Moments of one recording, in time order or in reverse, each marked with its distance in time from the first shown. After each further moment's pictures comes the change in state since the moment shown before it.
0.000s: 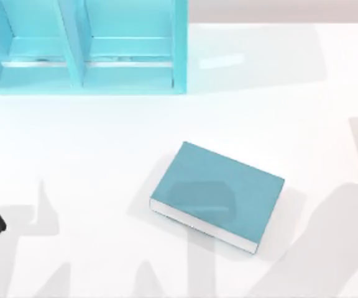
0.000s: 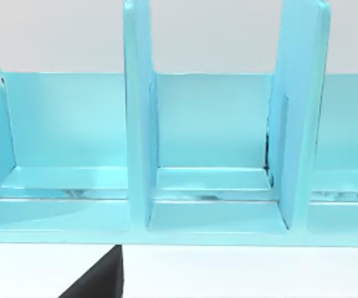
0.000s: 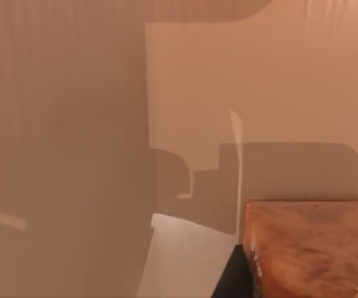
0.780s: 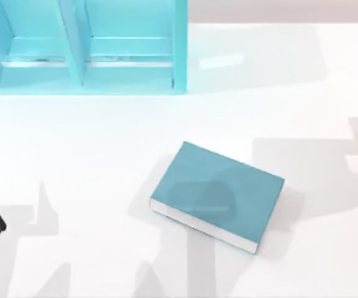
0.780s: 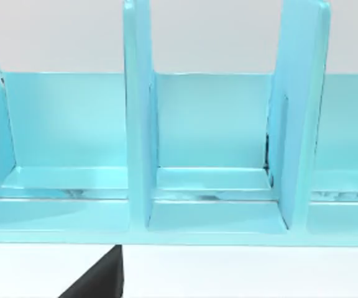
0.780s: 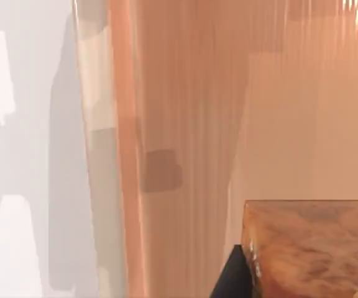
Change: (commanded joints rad) left arm 0.000 0.000 0.000 0.000 0.000 0.000; right arm 0.194 -0.149 0.207 -0.280 -0.016 0.212
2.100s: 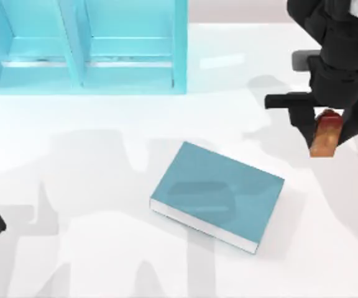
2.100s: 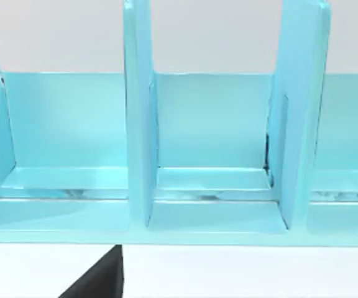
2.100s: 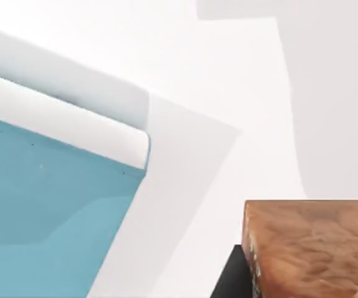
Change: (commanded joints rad) left arm 0.000 0.000 0.000 0.000 0.000 0.000; right arm 0.594 0.196 0.226 -0.200 0.047 0.602
